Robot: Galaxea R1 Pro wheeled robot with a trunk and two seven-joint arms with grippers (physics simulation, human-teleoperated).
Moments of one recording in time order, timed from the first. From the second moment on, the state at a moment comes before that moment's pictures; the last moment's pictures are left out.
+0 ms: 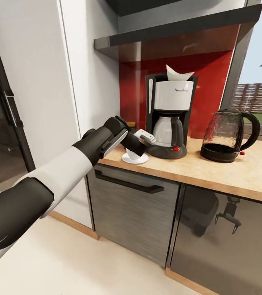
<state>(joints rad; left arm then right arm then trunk) -1.51 -0.17 -0.76 -0.67 0.25 0.99 -0.50 0.09 -0.18 -0.78 -0.44 0.47 -0.31 0.47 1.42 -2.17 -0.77</state>
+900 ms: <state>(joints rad) -1.51 -0.17 -0.76 -0.67 0.25 0.99 -0.50 0.09 -0.18 -0.78 -0.44 0.47 -0.31 0.47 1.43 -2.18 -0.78</state>
